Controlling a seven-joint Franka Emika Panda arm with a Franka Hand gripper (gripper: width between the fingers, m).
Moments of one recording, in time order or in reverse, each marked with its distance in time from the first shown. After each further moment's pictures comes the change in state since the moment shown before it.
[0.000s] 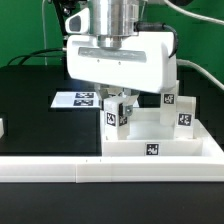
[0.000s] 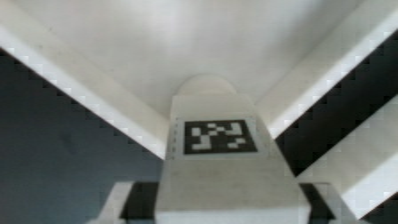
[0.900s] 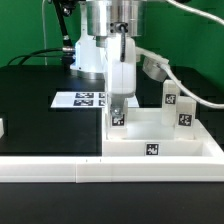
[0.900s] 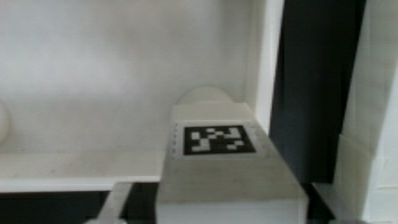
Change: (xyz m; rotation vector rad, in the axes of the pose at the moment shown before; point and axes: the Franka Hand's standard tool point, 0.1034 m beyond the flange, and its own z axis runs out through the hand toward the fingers) arm -0.002 0.001 0.000 -0.030 -0.033 0.761
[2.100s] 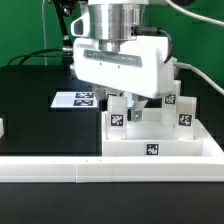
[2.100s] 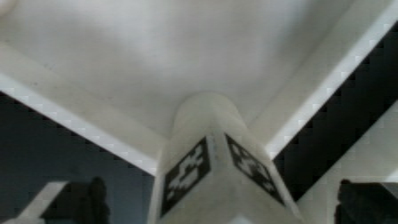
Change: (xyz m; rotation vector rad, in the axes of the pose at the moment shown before) arm -0.002 0.002 0.005 0.004 0.006 -0.773
